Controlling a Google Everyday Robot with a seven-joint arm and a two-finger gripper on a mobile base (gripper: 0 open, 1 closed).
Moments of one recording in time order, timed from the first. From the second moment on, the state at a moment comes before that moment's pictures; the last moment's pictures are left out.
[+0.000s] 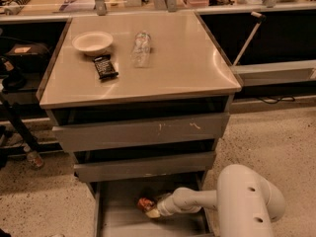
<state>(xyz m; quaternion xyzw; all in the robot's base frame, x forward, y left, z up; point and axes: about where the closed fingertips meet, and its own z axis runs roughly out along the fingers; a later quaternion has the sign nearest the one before) 0.534 0.022 0.123 -0.45 0.83 0.24 0.24</state>
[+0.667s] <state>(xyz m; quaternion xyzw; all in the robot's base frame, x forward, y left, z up) 0.522 -0.010 0.162 -0.38 0.85 0.24 0.26</state>
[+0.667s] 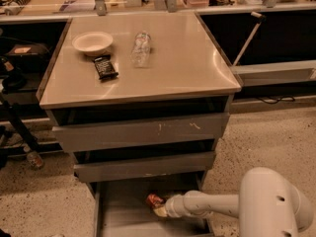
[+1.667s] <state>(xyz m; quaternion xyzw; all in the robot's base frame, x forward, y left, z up) 0.487 -0.047 0.236 -0.35 0.87 0.22 0.26</state>
